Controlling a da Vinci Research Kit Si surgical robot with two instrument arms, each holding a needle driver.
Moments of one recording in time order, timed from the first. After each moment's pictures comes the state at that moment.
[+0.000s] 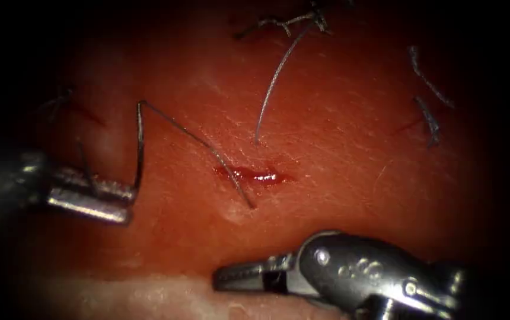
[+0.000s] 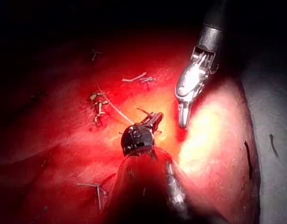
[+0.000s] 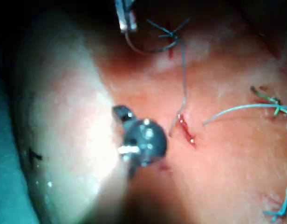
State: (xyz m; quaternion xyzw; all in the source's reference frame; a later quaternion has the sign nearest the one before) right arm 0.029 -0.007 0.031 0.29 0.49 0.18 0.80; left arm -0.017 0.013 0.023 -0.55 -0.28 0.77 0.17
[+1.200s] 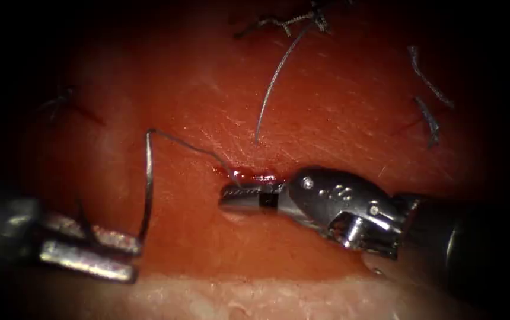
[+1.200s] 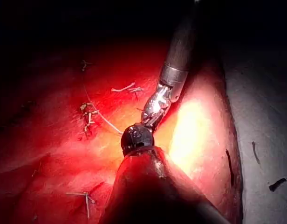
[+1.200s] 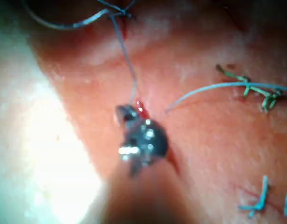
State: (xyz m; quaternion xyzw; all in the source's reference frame) right arm 0.030 -0.004 0.039 0.24 0.48 0.24 0.81; left arm -0.019 0.011 0.019 -0.56 -0.29 0.76 0.15
